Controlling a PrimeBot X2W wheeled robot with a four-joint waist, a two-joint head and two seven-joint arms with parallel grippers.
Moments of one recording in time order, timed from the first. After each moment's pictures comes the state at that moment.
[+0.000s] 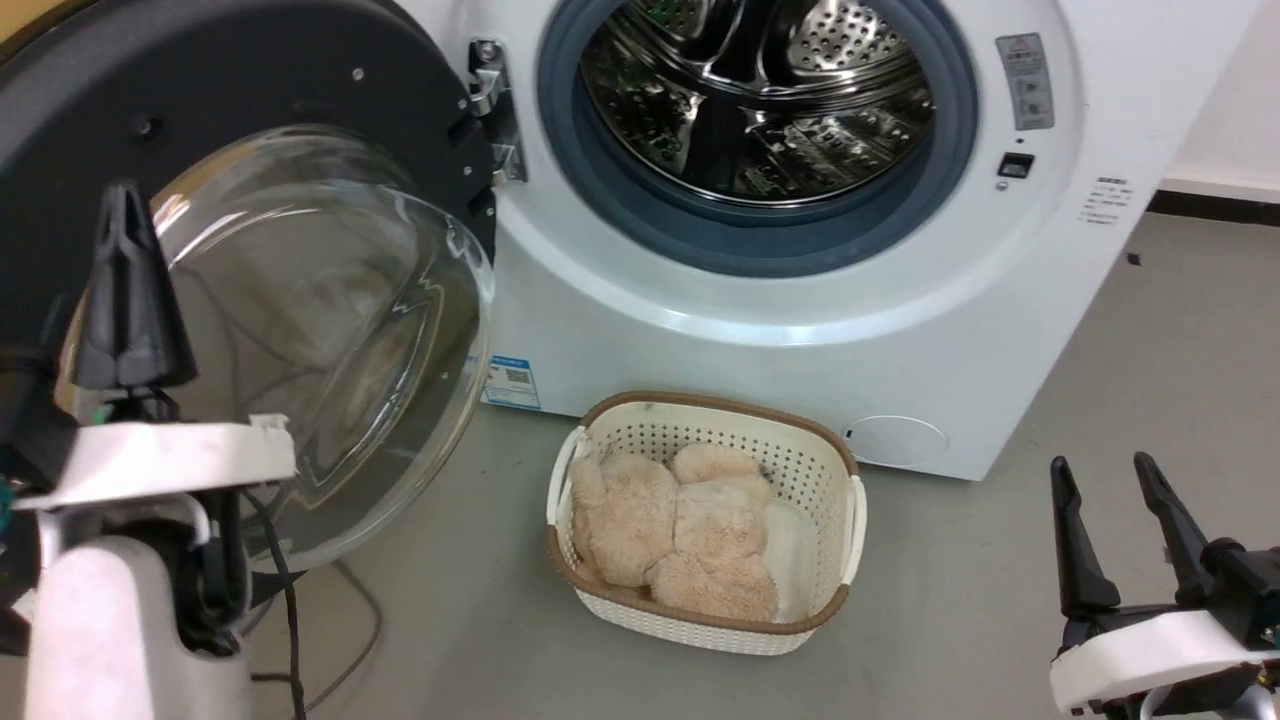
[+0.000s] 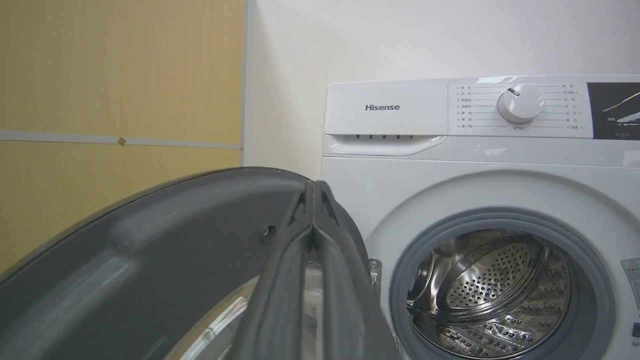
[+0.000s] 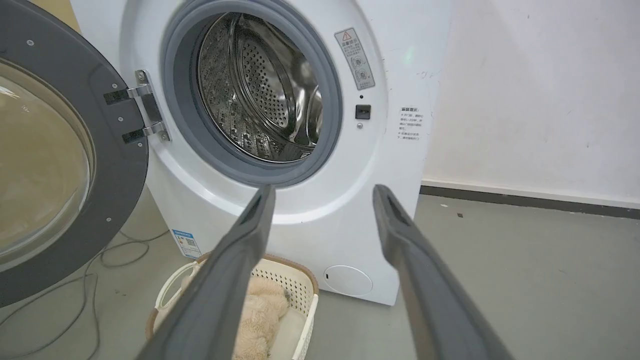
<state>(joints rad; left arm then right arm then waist) -0.32 0.11 0.18 -0.15 -0.13 -0.03 -0.12 -0.01 -0.05 -0.13 0.00 0.09 0.13 -0.12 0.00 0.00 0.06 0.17</state>
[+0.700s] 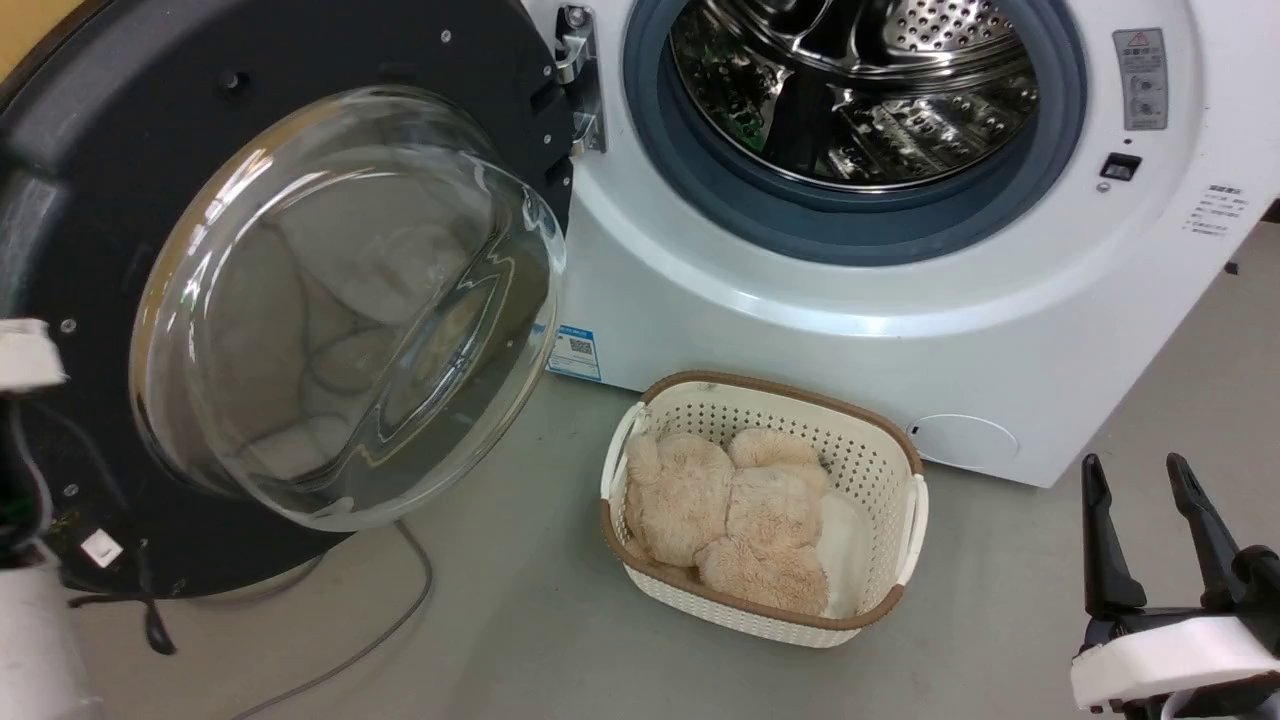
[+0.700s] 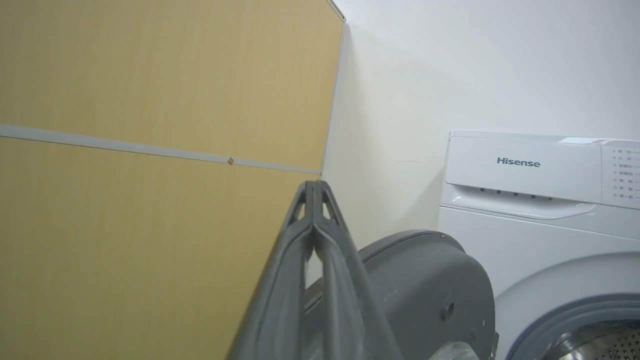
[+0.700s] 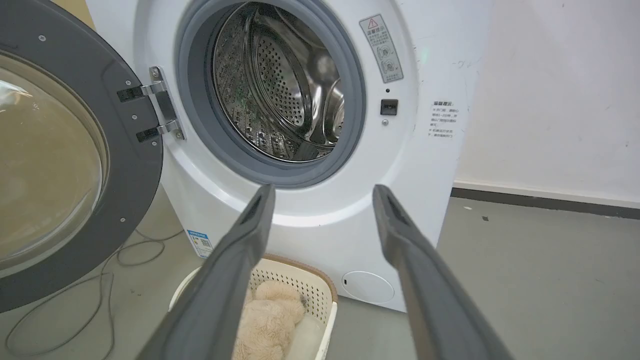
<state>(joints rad) -0.50 0.26 0.37 0.04 -0.31 -0.07 -0.16 -0.01 -0.05 -0.16 0.02 0.10 0.13 -0.16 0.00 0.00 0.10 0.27</state>
